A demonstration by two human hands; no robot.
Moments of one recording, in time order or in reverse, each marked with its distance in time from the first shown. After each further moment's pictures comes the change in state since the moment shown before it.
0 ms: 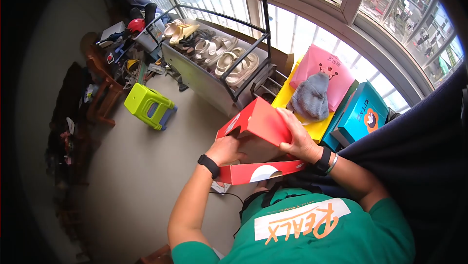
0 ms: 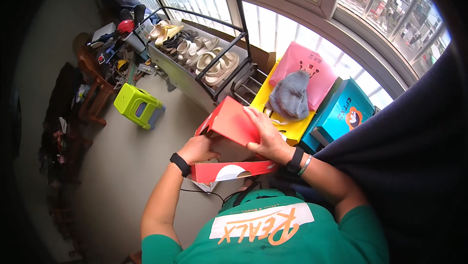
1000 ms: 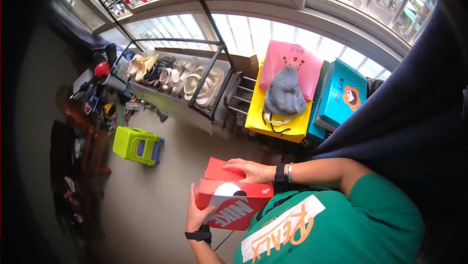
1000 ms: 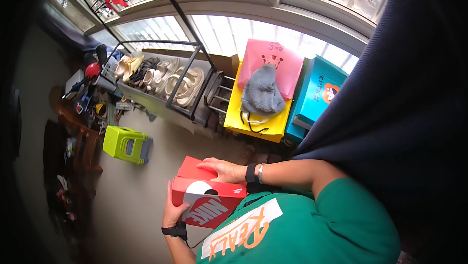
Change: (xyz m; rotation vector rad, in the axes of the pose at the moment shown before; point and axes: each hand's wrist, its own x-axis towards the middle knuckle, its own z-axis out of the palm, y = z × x) left_hand -0.140 -0.049 0.076 -1.052 0.442 -0.385; right_hand -0.012 -0.002 0.119 0.504 -0.422 0.239
